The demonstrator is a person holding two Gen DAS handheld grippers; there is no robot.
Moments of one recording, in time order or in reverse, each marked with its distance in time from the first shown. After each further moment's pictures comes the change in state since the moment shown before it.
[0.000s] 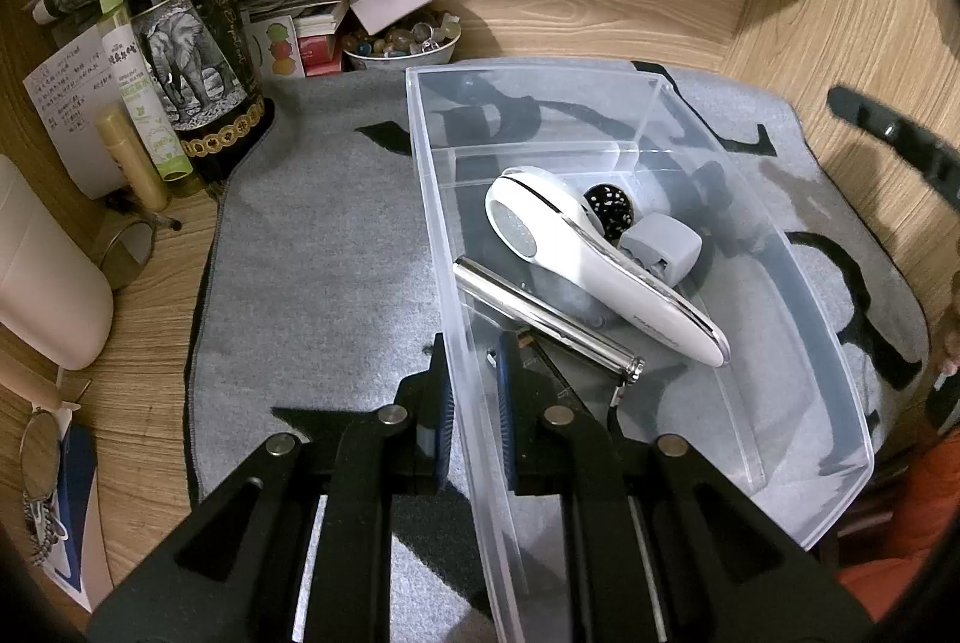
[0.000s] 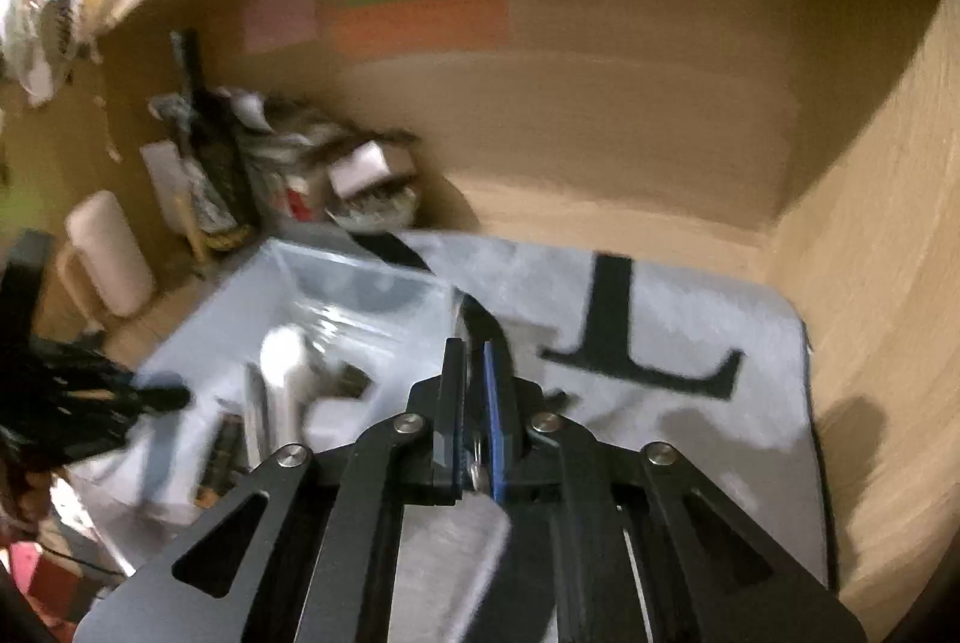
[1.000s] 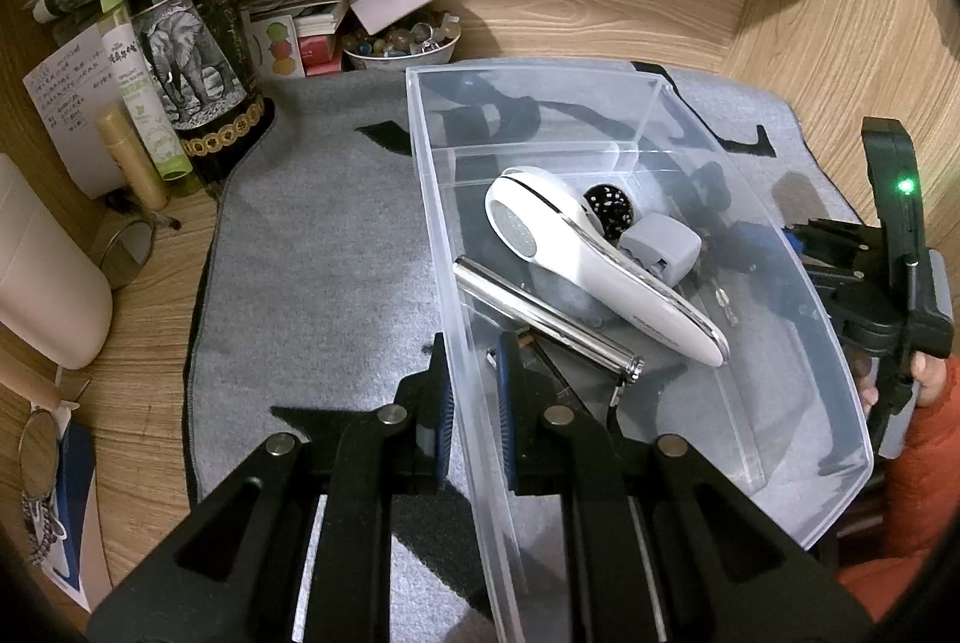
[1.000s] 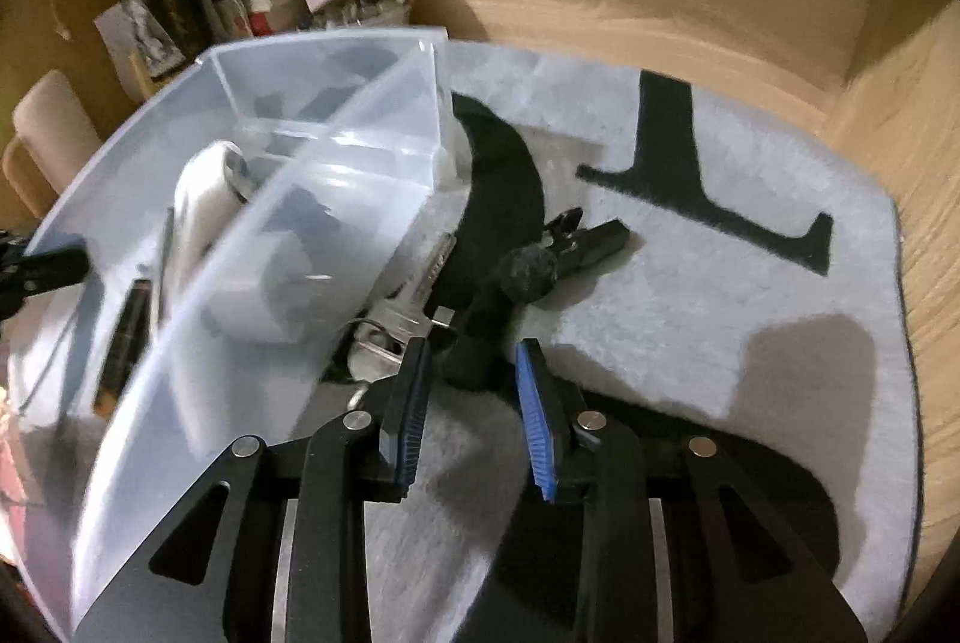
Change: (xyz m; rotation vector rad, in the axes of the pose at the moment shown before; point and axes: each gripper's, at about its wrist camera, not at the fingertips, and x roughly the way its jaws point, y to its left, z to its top) left arm -0.001 0.001 0.000 -0.001 0.001 -0.001; right arm 0.092 -0.010 -0.063 -0.004 0.347 0.006
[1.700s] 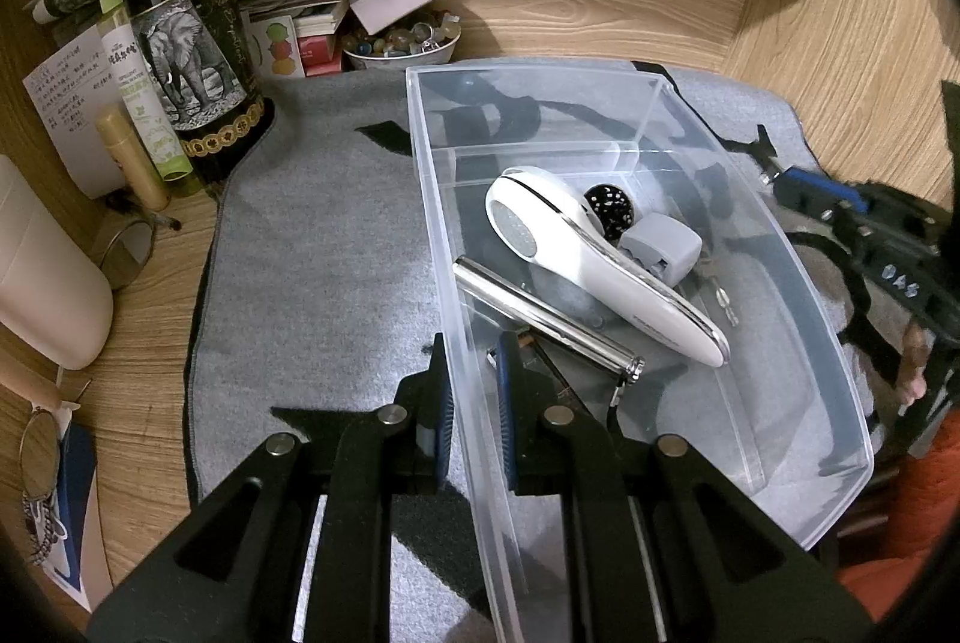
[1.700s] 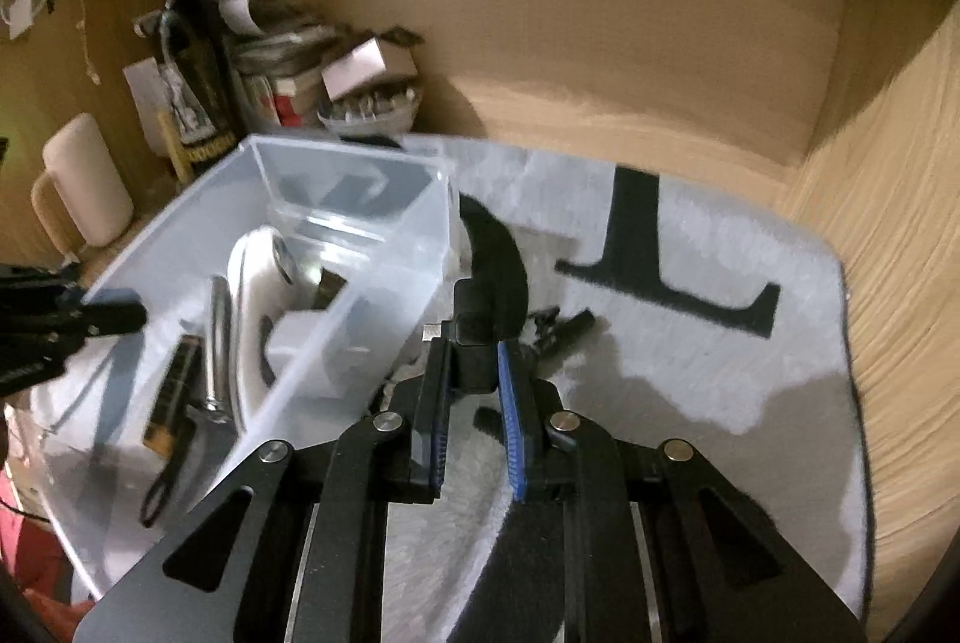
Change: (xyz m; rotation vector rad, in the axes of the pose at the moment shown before) left arm 0.000 0.000 0.000 0.001 0.000 0.001; right arm -0.058 0.009 0.010 -0.021 -0.186 -0.030
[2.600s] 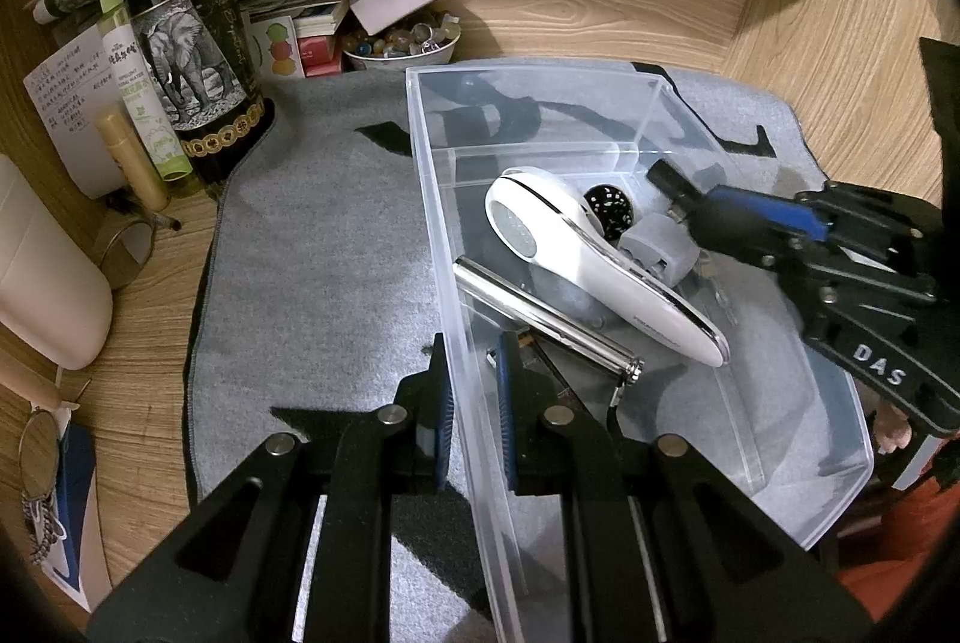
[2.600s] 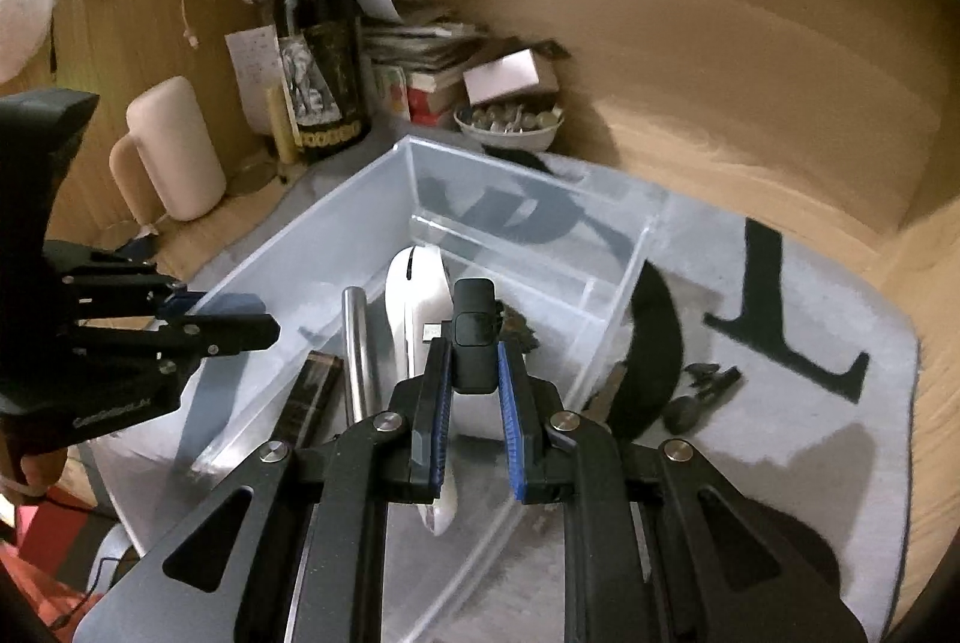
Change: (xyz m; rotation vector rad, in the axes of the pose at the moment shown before) left arm -0.001 0.000 0.000 0.002 0.000 0.001; right arm 0.011 0.072 0.015 -0.118 0.021 0.153
